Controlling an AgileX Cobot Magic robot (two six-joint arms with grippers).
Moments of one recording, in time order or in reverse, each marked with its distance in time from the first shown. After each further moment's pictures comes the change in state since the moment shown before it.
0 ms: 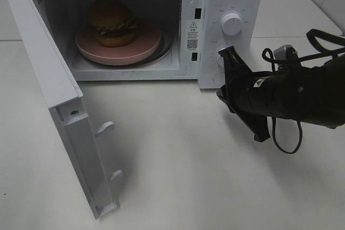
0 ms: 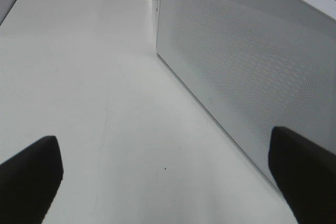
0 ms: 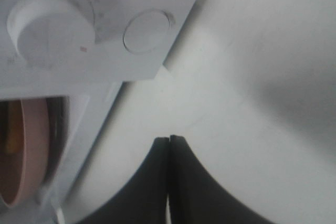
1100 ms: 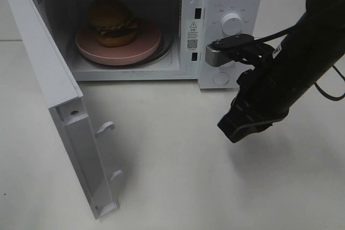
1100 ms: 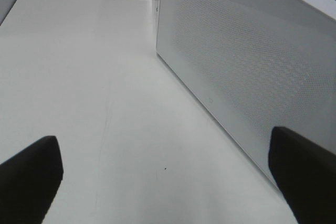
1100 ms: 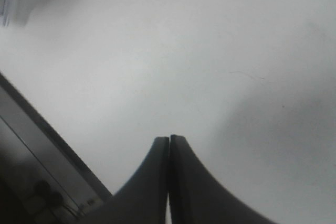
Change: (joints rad) left arm 0.000 0.000 0.000 0.000 0.000 0.000; right arm -0.080 -0.183 -0.268 -0.222 1.169 -1.409
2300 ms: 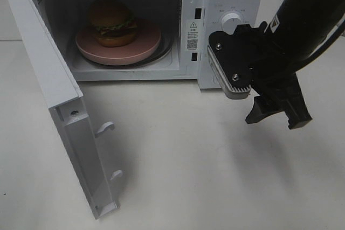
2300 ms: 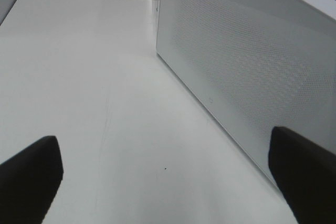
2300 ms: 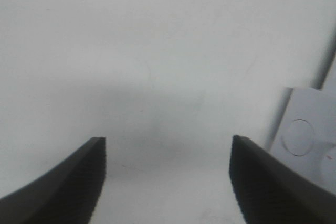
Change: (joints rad) left arm 0.000 0.000 0.000 0.000 0.000 0.000; right arm 0.062 0.000 -0.149 -0.353 0.045 -0.790
